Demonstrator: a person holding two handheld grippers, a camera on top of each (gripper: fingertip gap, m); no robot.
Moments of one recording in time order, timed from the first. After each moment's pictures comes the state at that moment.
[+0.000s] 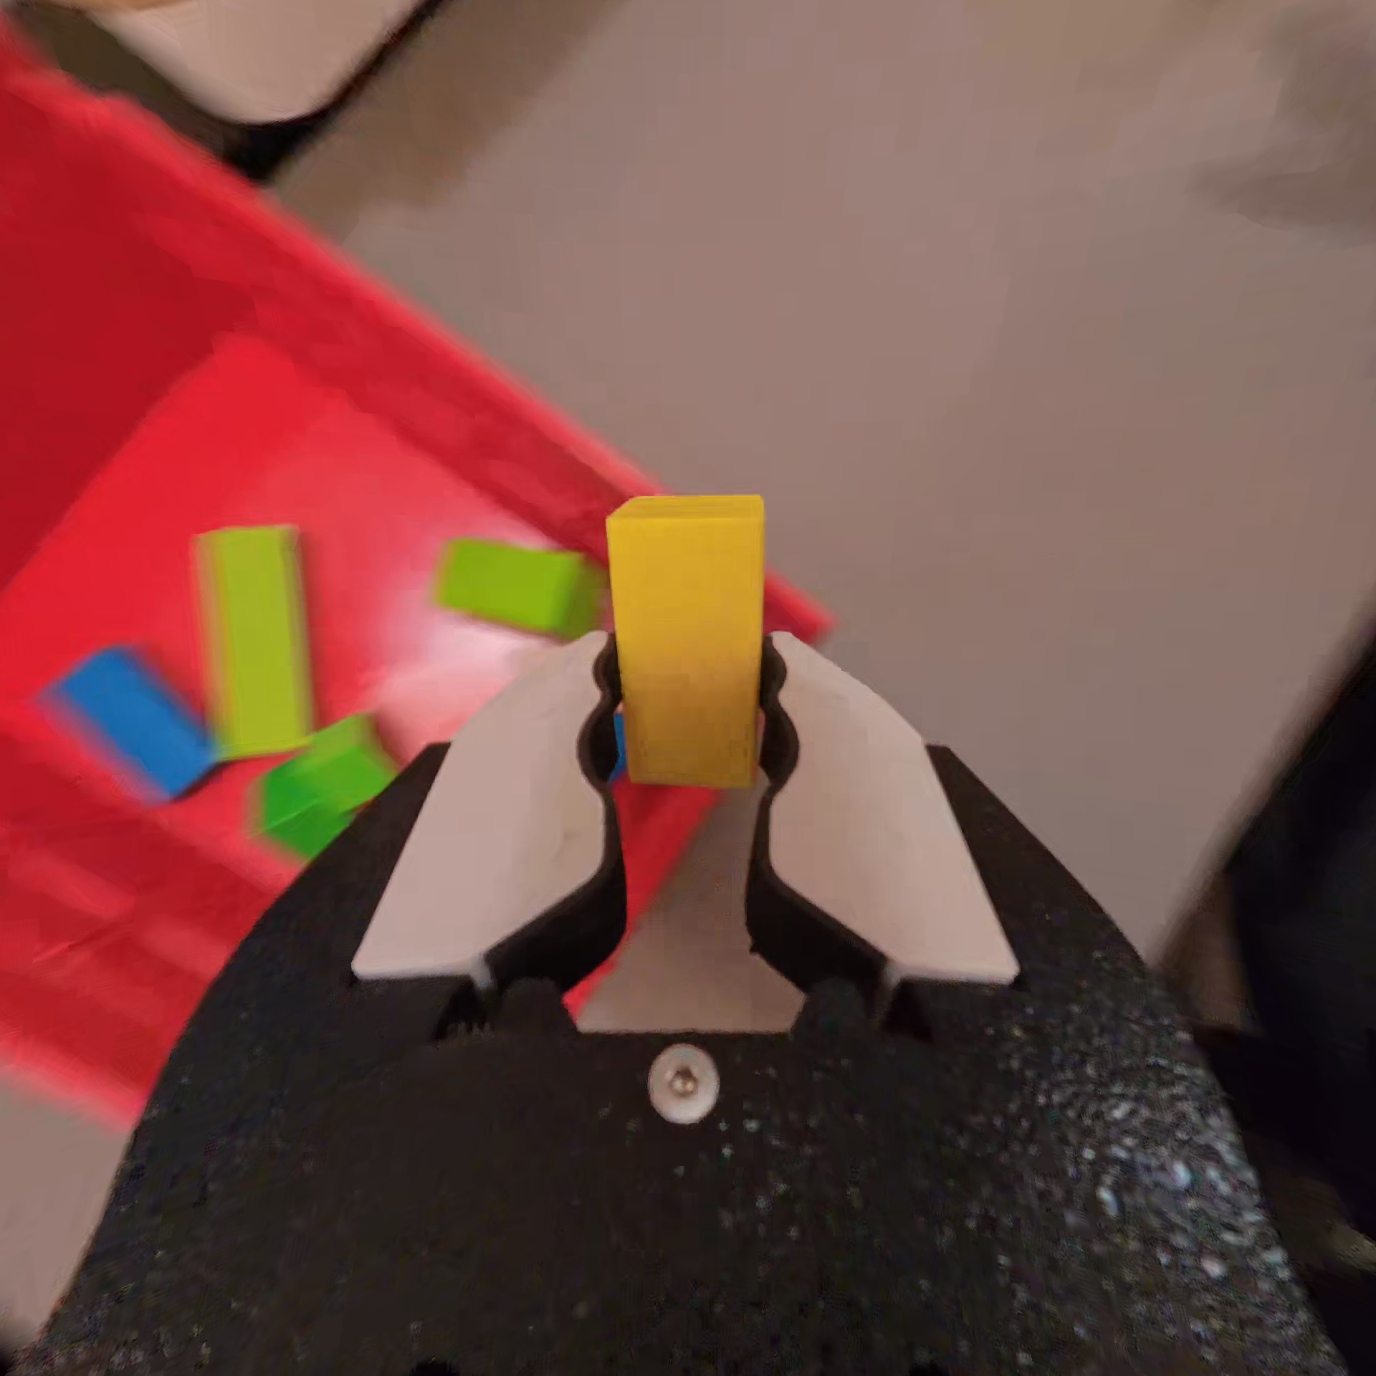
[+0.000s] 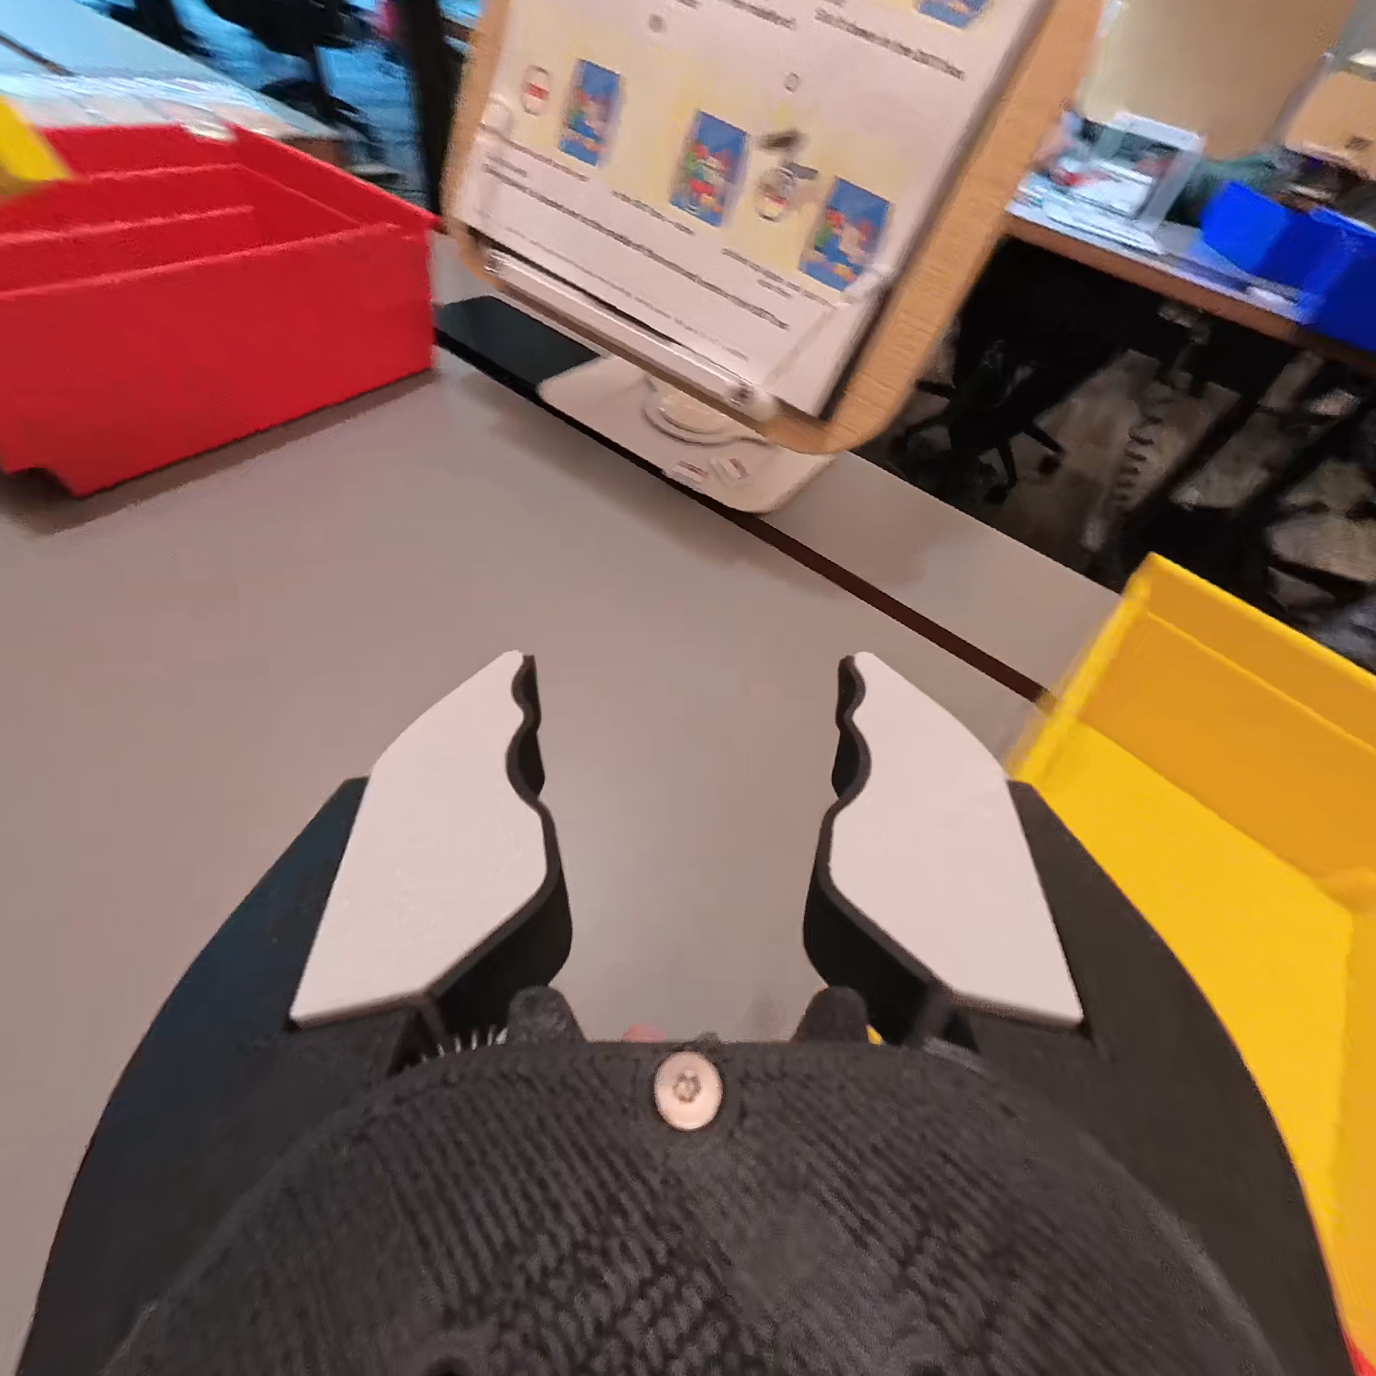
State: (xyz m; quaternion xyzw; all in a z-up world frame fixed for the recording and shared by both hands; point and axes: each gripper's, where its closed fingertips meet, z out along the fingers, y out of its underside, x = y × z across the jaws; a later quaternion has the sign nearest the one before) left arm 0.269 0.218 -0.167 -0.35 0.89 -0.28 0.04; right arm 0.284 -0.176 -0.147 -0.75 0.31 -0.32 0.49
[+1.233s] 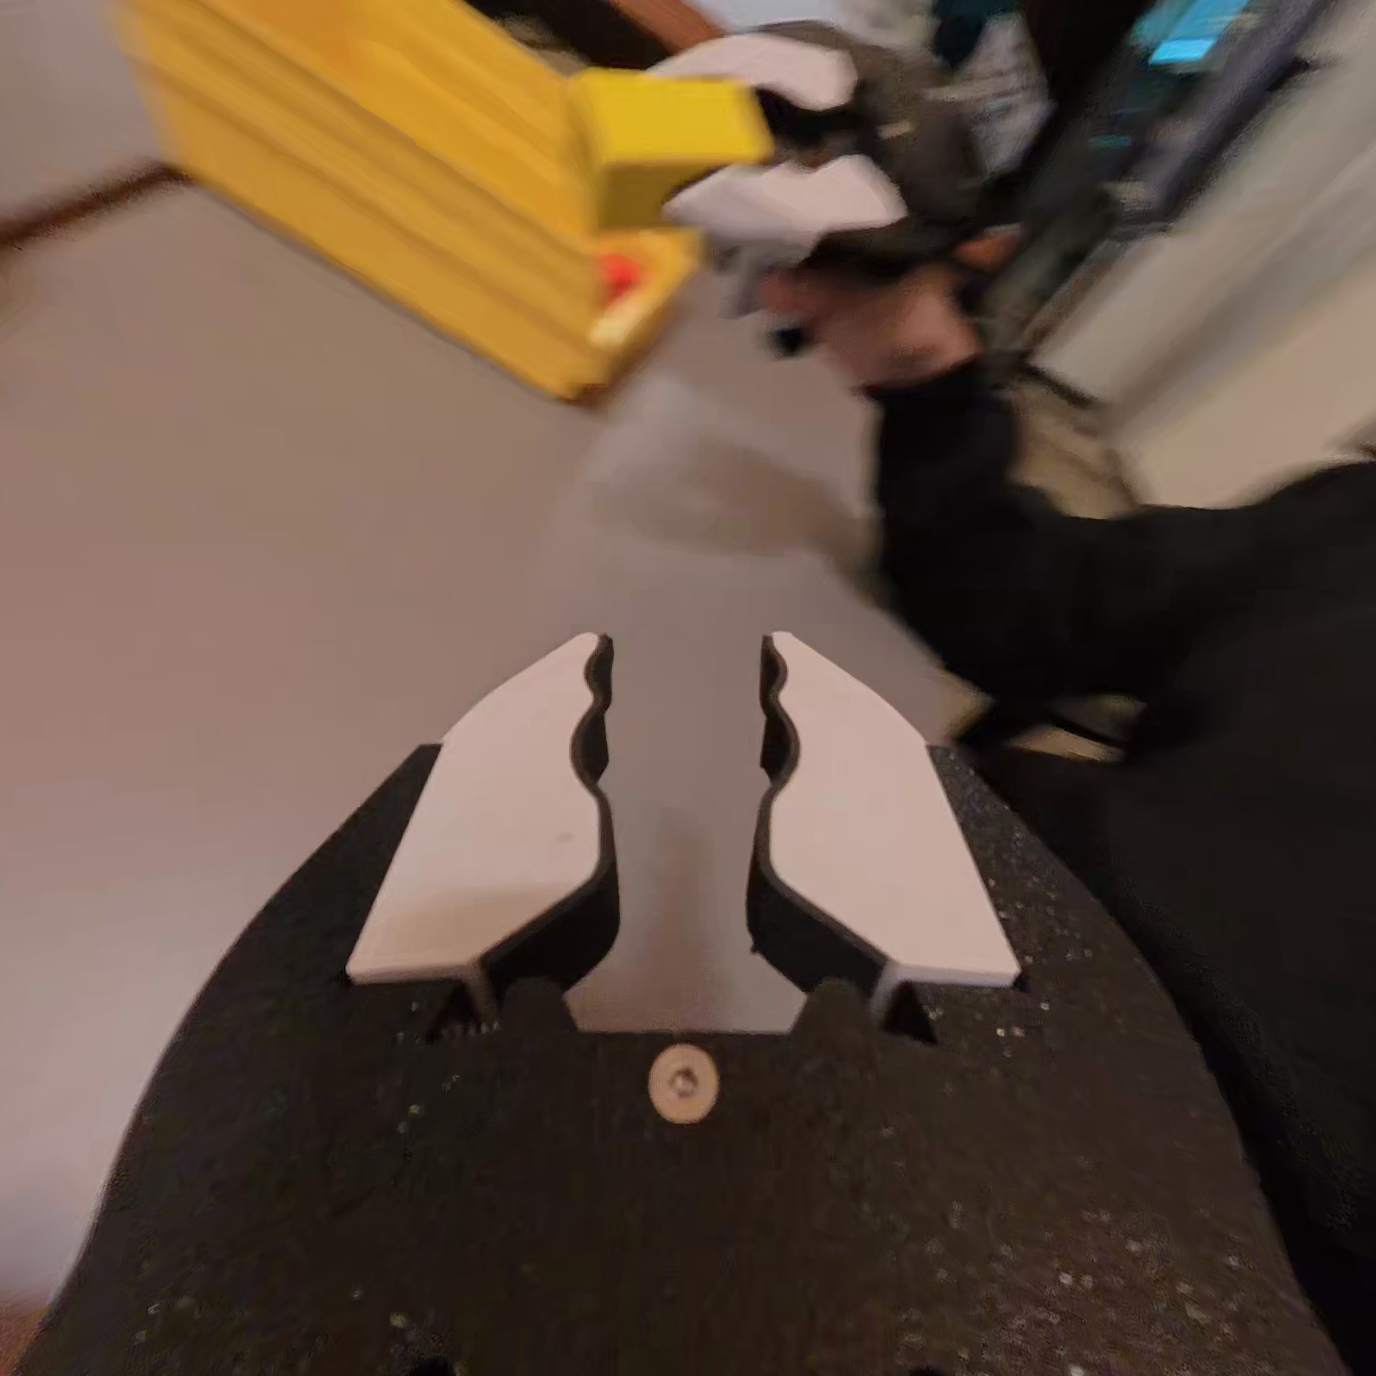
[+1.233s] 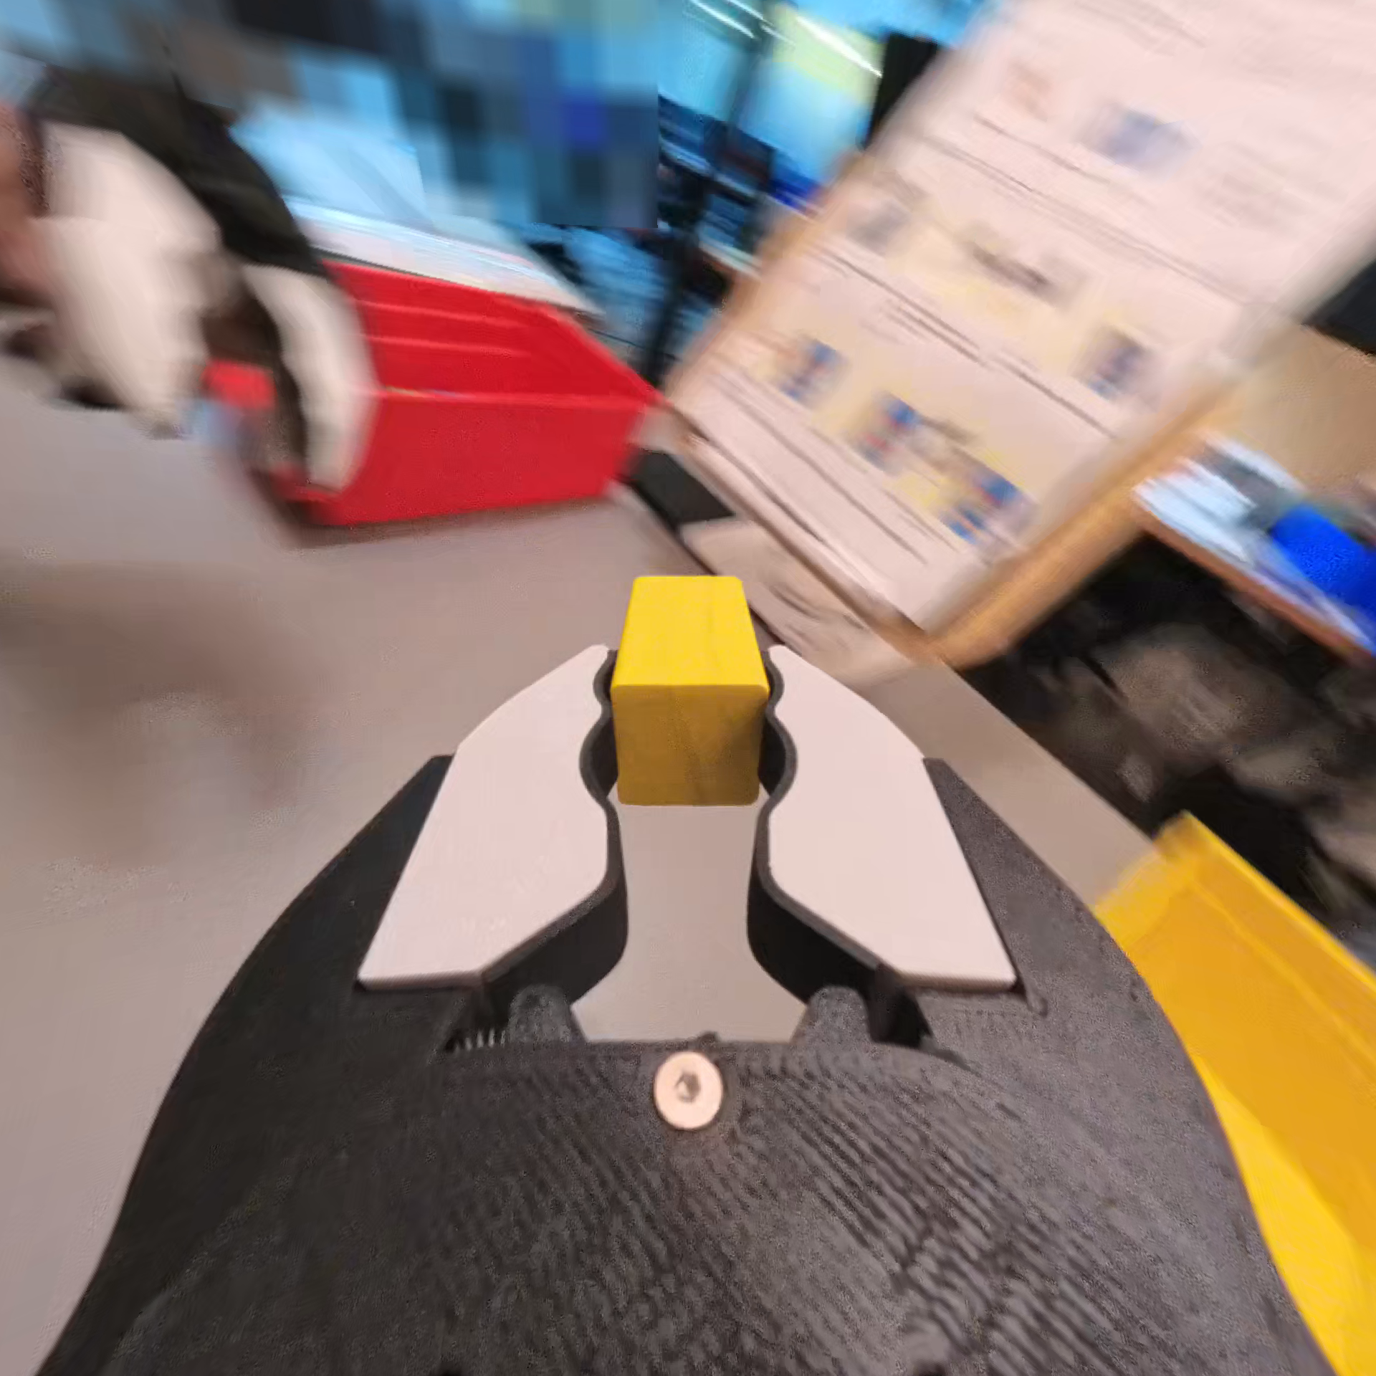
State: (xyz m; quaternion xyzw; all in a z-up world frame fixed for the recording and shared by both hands) left arm 0.179 -0.001 -0.140 -0.20 0.80 -0.54 -0.14; right arm 0.242 -0.137 -0.103 -0.76 0.15 -0.33 0.55
